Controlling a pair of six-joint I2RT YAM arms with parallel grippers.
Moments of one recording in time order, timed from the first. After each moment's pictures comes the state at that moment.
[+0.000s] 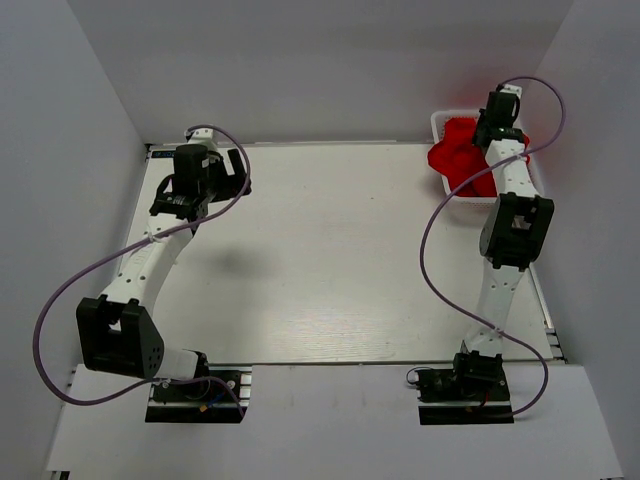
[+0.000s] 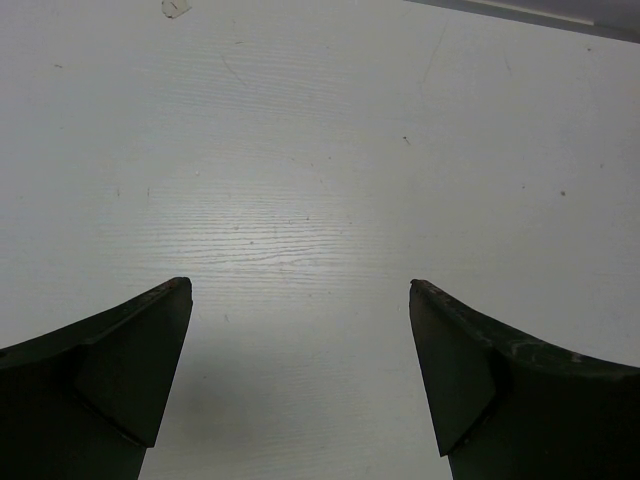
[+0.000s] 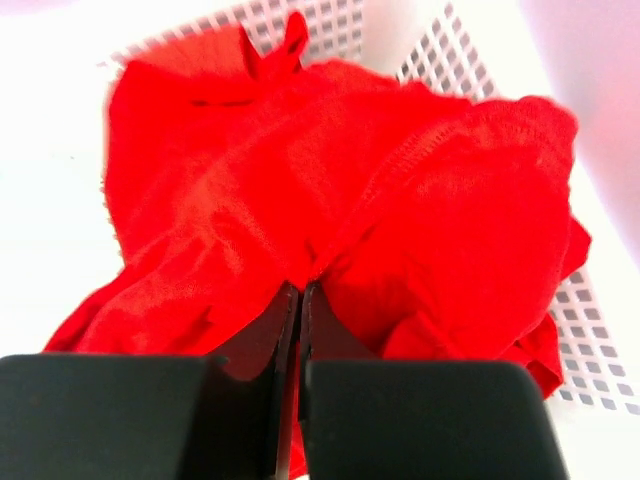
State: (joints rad) left arm -0.17 1.39 1.20 -0.31 -0.02 -0.28; right arm -0.11 2.30 2.14 -0.41 0.22 0.11
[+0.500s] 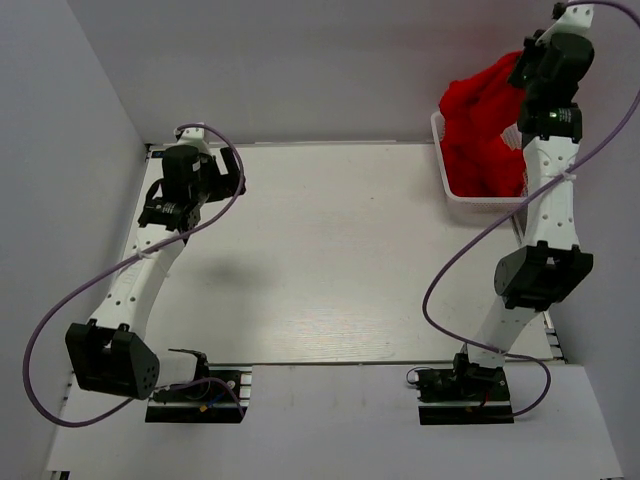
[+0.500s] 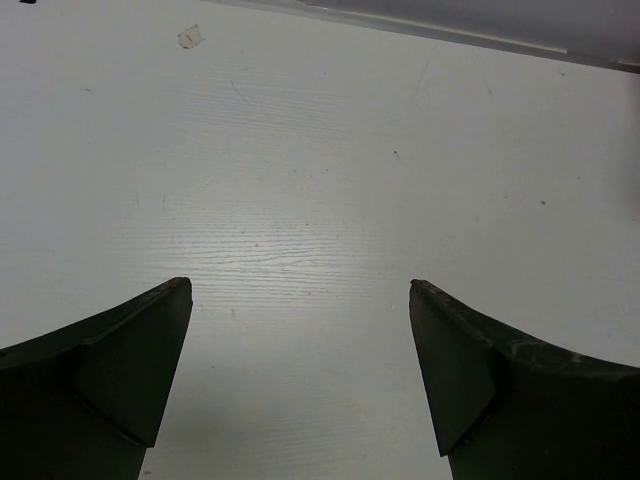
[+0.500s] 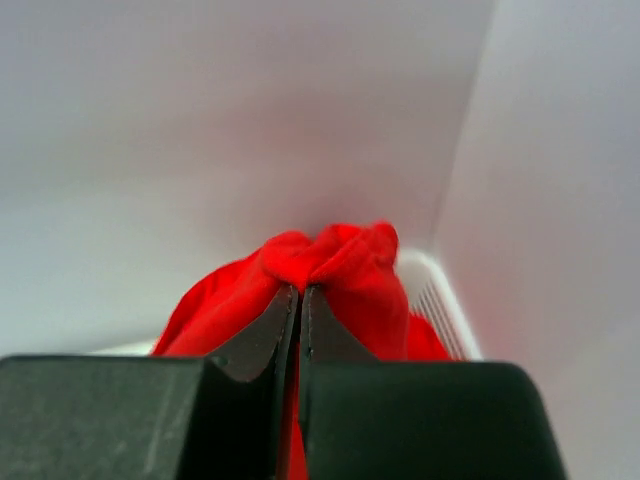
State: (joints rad) left arm -0.17 1.29 1.21 -0.35 -0.03 -0.27; right arm -0.11 1.85 2.14 -0.34 0.06 0.07
